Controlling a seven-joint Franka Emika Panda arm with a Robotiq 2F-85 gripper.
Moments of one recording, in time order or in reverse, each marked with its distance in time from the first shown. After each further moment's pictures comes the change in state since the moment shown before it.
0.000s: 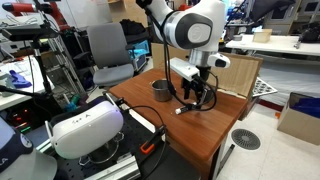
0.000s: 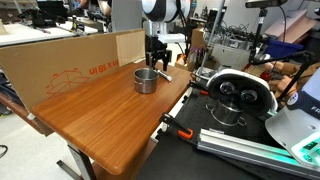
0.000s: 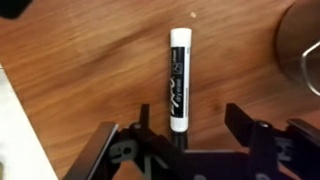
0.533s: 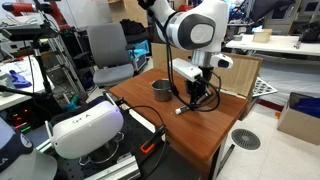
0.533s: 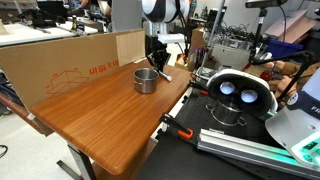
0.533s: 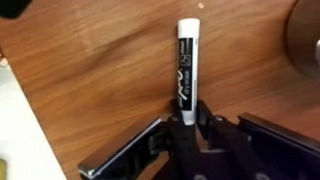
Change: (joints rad) arm 0.000 0.015 -0.010 0.020 -0.004 0.000 0.001
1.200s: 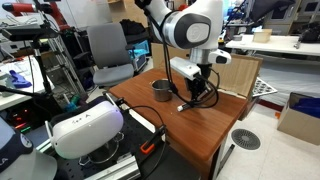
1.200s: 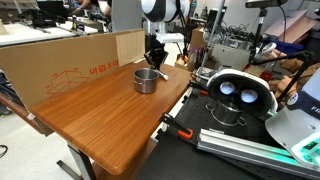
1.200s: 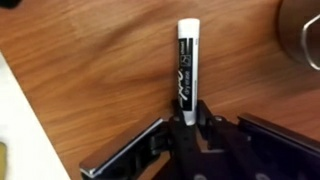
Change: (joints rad) arm 0.016 -0.019 0.003 -0.026 -0.002 0.083 0.002
